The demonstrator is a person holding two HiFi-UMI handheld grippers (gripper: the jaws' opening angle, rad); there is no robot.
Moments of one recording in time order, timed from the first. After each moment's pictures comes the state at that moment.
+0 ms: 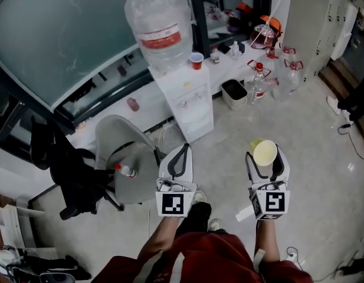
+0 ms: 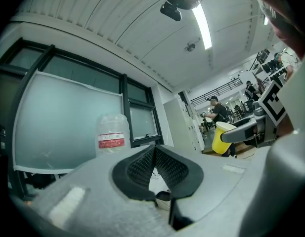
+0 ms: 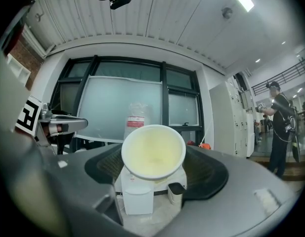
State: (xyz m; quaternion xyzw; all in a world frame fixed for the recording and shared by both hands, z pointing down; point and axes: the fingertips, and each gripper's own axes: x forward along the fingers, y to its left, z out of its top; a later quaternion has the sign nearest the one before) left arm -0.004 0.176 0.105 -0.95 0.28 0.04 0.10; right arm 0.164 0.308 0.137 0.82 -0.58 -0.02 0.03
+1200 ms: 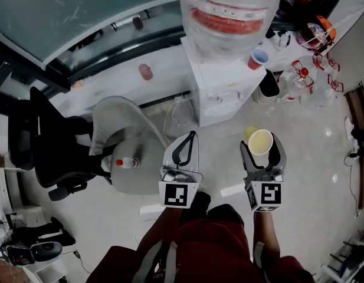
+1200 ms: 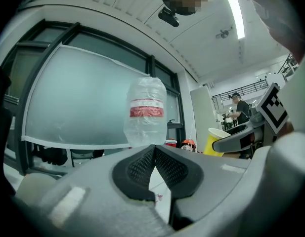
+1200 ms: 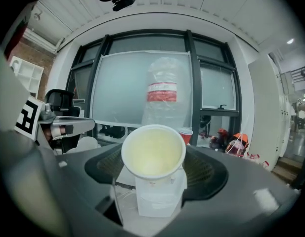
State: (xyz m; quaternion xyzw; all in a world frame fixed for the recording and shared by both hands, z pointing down) left arm -0.013 -0.100 0.212 -0.93 0.38 0.02 0.00; right arm 0.144 -0.026 0.223 0.73 -0.68 0.05 0.10
